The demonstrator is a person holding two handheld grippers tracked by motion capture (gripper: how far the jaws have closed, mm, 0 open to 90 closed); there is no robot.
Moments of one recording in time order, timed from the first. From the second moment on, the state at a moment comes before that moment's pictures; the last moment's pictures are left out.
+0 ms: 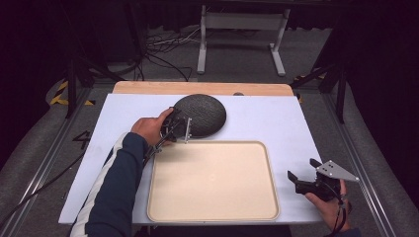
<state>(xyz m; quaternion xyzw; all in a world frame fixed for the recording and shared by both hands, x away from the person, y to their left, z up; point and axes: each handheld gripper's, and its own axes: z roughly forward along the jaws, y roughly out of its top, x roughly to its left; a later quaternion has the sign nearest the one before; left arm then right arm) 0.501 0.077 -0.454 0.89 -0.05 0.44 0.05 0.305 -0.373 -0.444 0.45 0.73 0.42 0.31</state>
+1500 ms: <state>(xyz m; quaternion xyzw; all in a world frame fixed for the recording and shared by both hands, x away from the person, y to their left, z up) 0.456 0.050 -0.432 0.83 -0.09 0.55 0.05 0.304 -0.374 -0.442 0.45 0.72 0.42 0.31</state>
